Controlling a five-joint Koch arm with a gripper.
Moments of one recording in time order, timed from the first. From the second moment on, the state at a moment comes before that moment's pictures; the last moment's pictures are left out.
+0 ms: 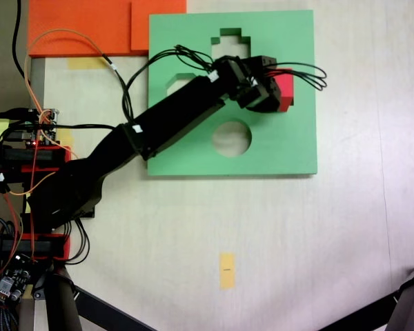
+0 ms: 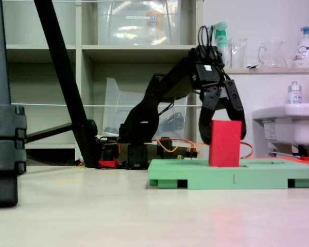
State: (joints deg) arm -29.3 34.8 16.9 89.4 114.5
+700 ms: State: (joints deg) arm -31.4 31.4 17.6 85.8 114.2
